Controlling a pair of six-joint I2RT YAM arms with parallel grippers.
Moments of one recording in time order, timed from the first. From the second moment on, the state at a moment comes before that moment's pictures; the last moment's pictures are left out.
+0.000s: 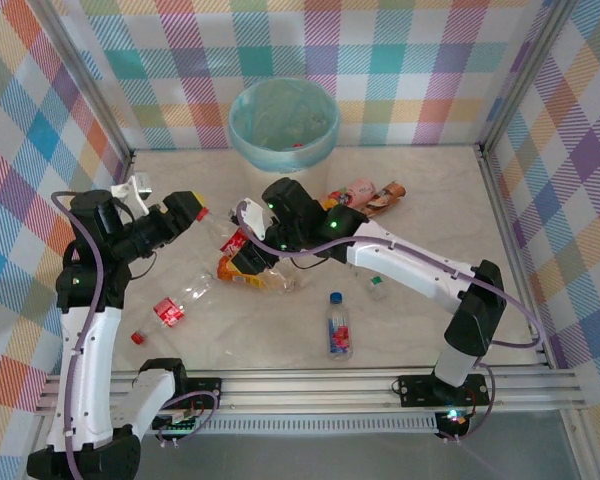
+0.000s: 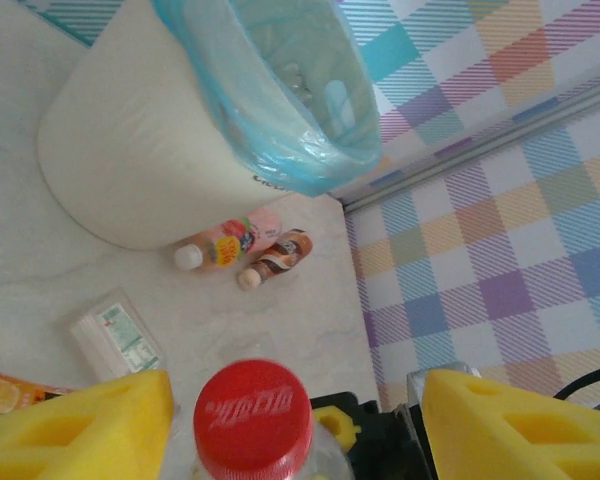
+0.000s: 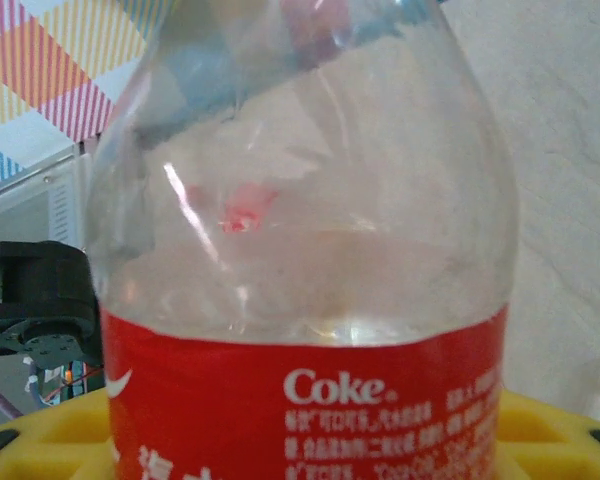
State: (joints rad) left arm 0.05 0.87 1.17 -0.67 0.64 -0.73; right arm 1.00 1.71 1.66 -0.60 -0.35 0.03
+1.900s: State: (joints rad) left arm -0.26 2.00 2.68 -0.67 0.15 -0.42; right arm 0.73 1.35 1.67 -0.72 0.10 0.05
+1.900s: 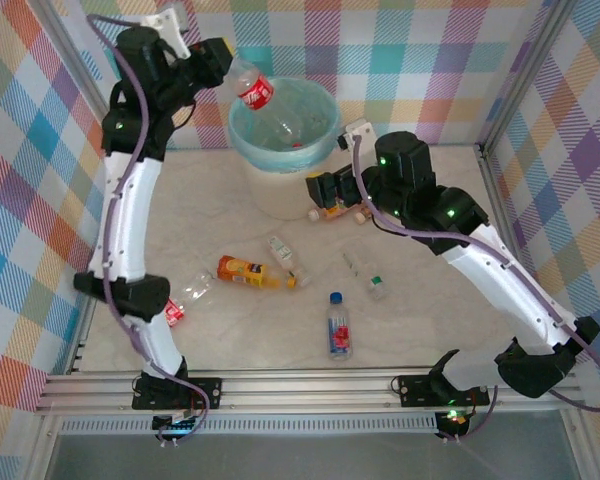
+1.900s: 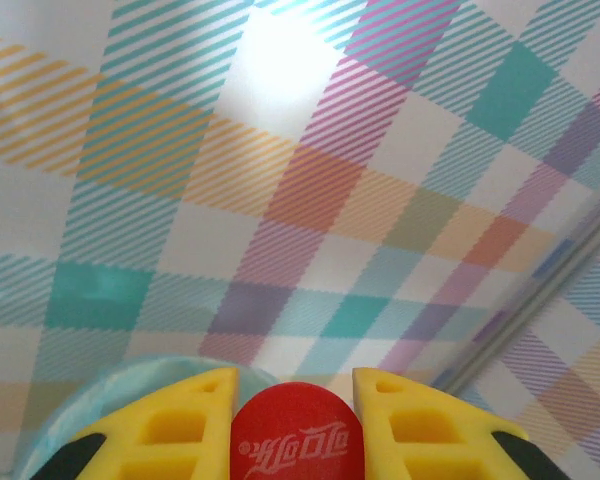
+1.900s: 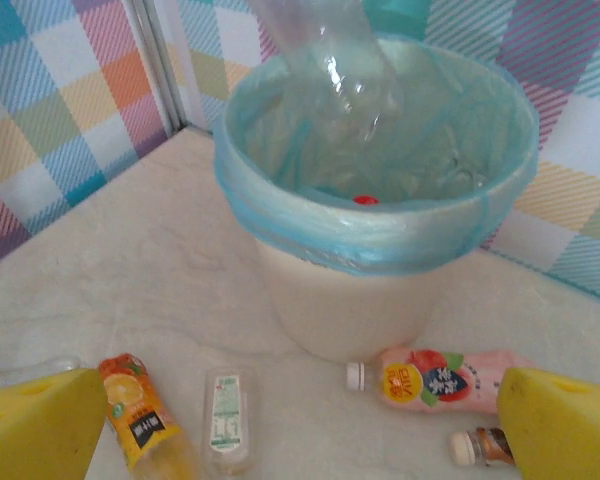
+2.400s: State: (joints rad) left arm -0.34 2.23 2.74 -0.74 -0.01 -0.14; right arm 0.66 1.38 1.65 -0.77 0.05 0.04
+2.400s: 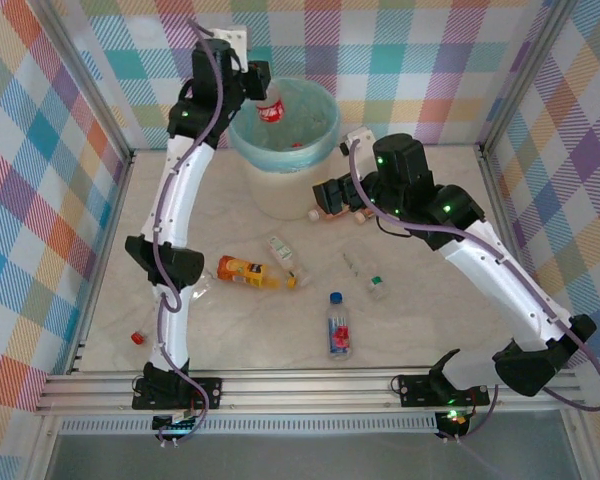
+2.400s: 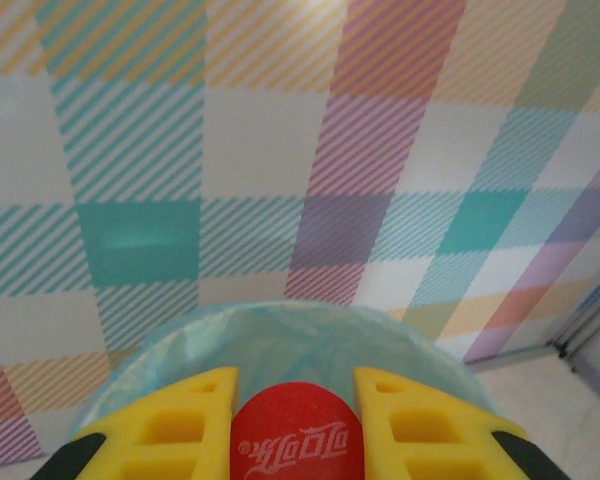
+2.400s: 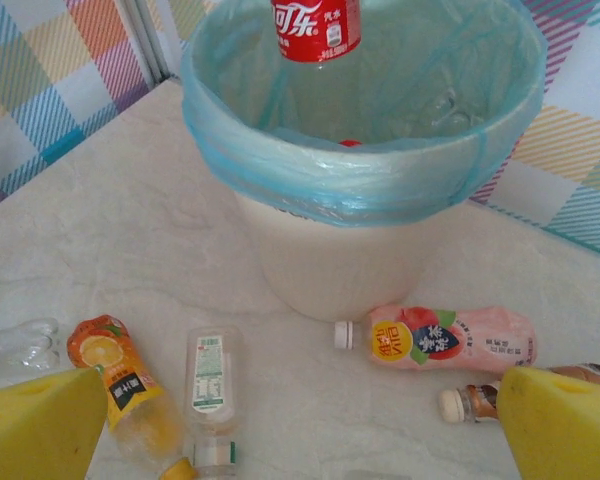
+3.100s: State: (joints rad) left arm -0.34 2.37 2.74 -0.78 -0.05 -0.07; right arm 0.63 1.45 1.65 -0.79 -0.02 0.02
